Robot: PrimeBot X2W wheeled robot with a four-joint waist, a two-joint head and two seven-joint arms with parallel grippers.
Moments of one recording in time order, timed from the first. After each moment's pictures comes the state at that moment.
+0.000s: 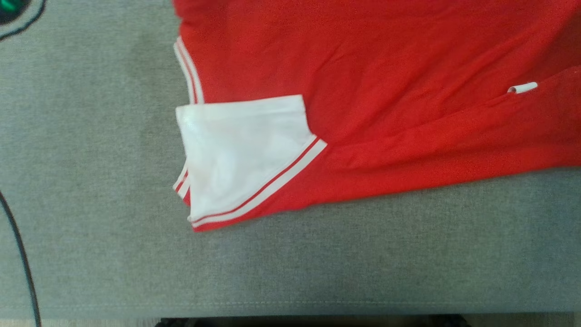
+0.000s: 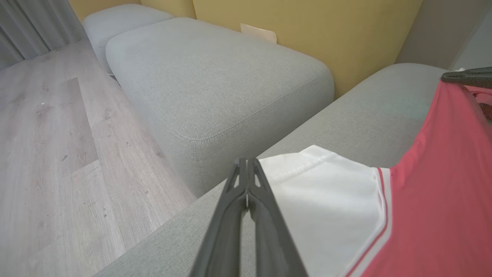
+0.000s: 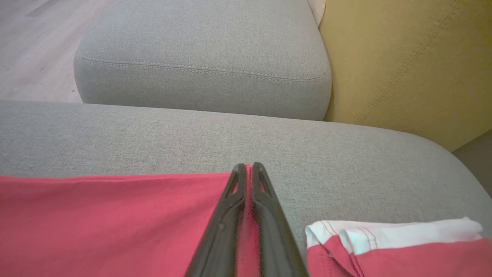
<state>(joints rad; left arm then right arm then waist) -1.58 0.65 -1.31 0.43 -1.07 -0.13 -0.08 -0.82 -0.33 -0.12 0.16 0.15 0.12 0.62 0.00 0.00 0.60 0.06</state>
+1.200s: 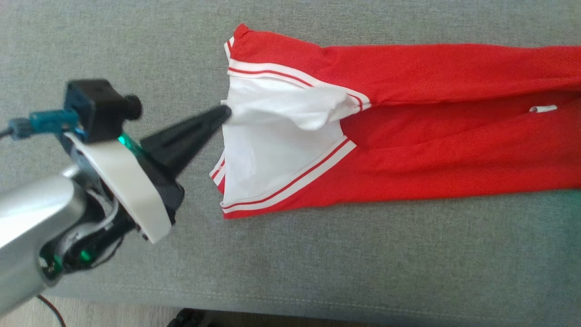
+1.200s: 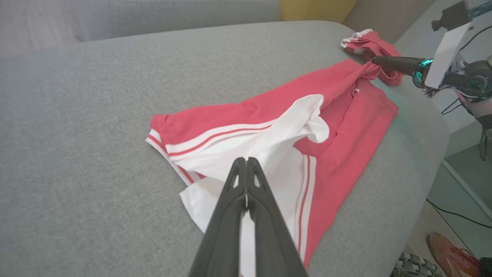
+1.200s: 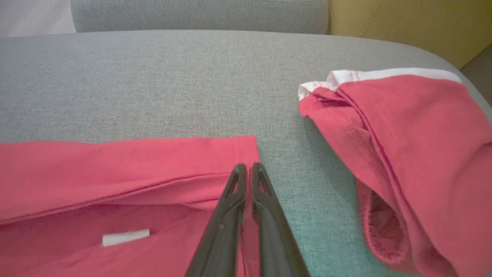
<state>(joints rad) -1.01 0.93 -1.33 -0.28 -1.19 0.10 -0.11 -0.29 -0.26 -0.35 -0.21 0.21 0.12 0.70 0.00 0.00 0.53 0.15</state>
